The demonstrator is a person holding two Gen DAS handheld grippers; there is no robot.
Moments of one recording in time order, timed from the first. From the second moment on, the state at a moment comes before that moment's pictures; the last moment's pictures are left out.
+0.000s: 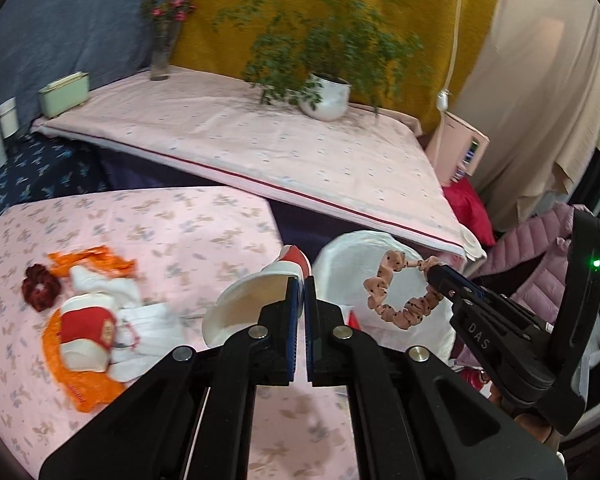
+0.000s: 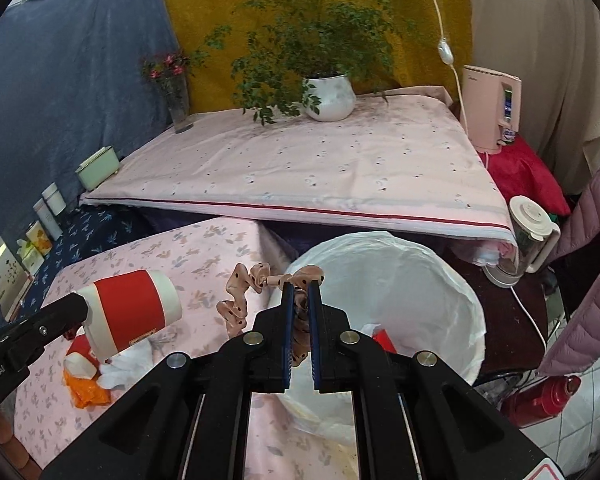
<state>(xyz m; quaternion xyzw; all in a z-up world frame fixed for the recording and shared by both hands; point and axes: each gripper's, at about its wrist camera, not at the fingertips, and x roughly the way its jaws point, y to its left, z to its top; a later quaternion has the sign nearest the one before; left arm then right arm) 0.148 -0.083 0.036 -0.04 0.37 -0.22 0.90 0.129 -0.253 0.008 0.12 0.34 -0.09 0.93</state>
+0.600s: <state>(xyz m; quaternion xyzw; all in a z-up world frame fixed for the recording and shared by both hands) 0.164 -0.192 0.010 -0.02 0.41 -0.31 0.86 0.111 -0.336 -0.020 0.15 0.35 -0.15 0.91</state>
